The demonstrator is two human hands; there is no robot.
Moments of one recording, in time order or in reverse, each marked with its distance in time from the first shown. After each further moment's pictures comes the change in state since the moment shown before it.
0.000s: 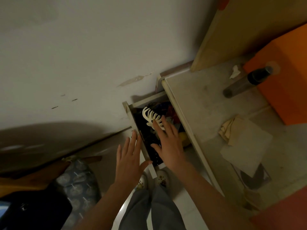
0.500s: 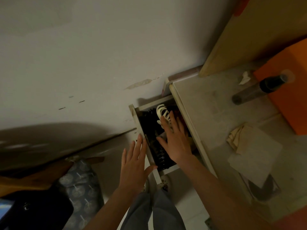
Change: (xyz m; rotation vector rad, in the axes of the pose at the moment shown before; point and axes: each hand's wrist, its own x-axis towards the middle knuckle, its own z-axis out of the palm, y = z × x) left_hand 0.000 -0.003 0.003 -0.026 0.016 0.005; right_hand 0.035 0.012 0.003 -0.117 -0.061 0.071
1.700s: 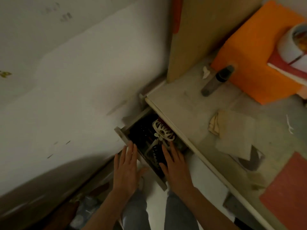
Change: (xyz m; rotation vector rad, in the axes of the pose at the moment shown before) left_hand 0.044 -0.025 -0.041 0.267 -0.170 0.178; right_hand -0.077 -0.020 0.024 0.254 0.147 0.253
